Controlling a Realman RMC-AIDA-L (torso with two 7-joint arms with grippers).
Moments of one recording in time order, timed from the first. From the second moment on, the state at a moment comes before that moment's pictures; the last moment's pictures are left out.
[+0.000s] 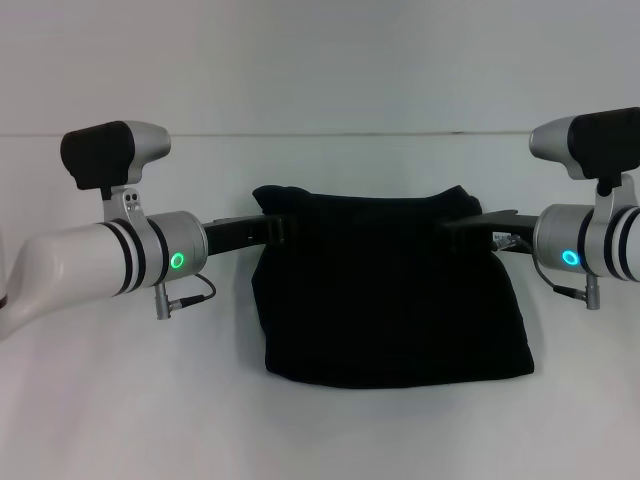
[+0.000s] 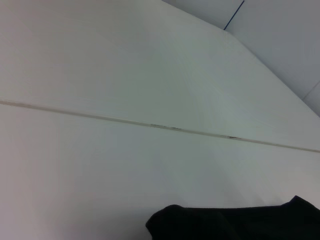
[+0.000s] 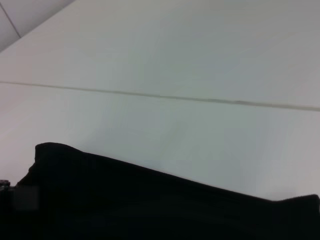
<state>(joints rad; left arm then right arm) -0.81 -2.15 0.71 0.32 1.94 0.76 -1.81 0.82 2.10 -0.88 -0.33 -1.99 -0.68 1.77</state>
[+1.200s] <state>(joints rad) -0.81 -2.15 0.72 0.33 1.94 0.75 -1.81 0.62 2.05 -0.88 -0.43 -1.96 -1.01 1.68</state>
